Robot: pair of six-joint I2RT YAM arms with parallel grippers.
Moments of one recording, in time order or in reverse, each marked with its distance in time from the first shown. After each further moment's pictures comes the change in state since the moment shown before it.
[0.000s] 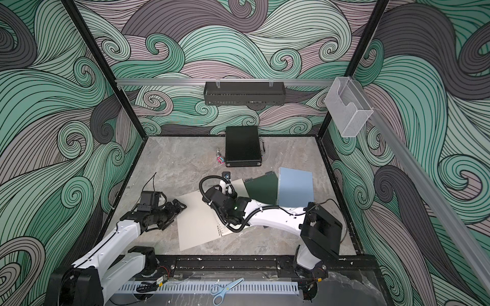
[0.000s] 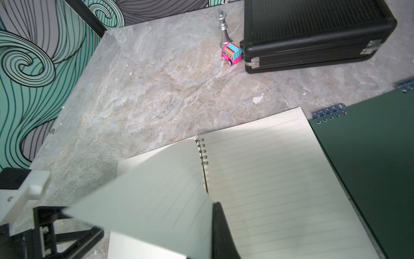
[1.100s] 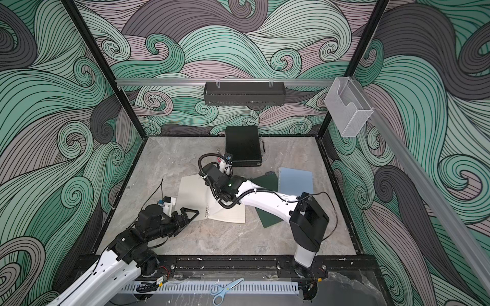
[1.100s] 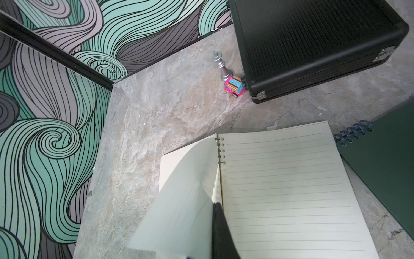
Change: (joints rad) left arm -0.524 -0.472 -0.063 -0.003 -0.074 -0.325; right arm -0.135 0.145 0.298 -0.120 -0.060 0.171
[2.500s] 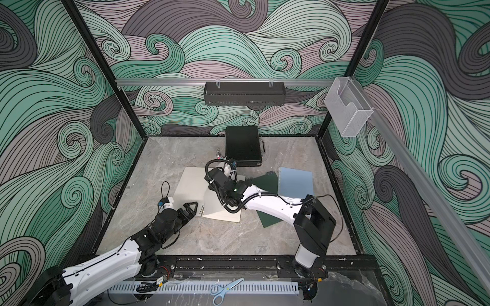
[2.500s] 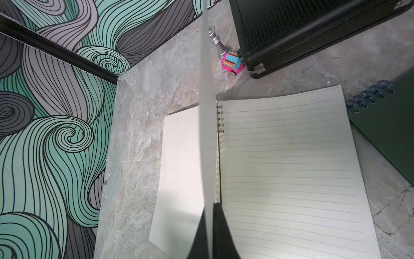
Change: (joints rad) left arm -0.085 0.275 -0.214 0.550 -0.517 -0.071; right arm -0.002 -0.063 -0.156 0.100 -0.098 0.080
